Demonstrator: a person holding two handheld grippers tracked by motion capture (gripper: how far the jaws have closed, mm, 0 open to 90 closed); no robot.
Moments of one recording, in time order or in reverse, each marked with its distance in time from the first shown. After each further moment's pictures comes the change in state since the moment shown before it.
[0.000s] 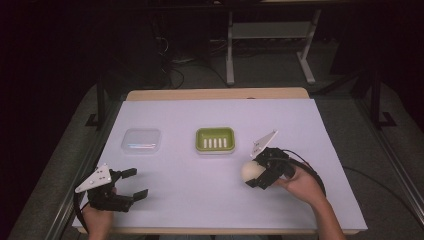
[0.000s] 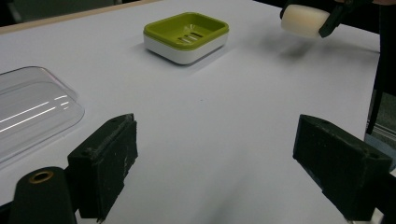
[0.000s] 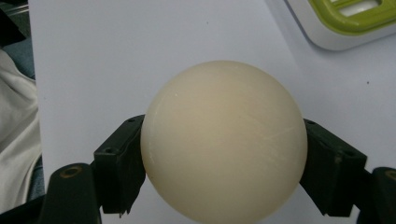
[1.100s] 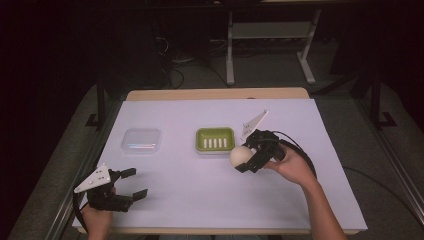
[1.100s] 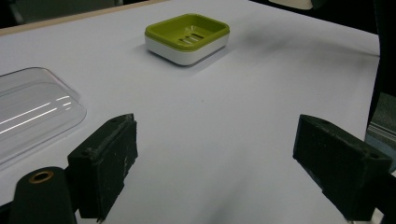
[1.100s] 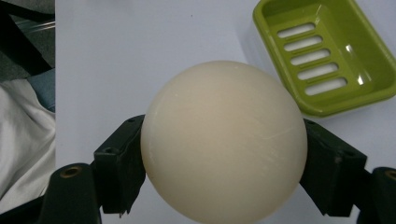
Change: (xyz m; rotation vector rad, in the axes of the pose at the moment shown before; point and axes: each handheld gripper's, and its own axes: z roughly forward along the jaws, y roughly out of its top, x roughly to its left) left arm 0.000 0.000 -0.001 -0.009 0.003 -0.003; right arm -0.018 0.048 -0.014 -0.047 0.047 -0.040
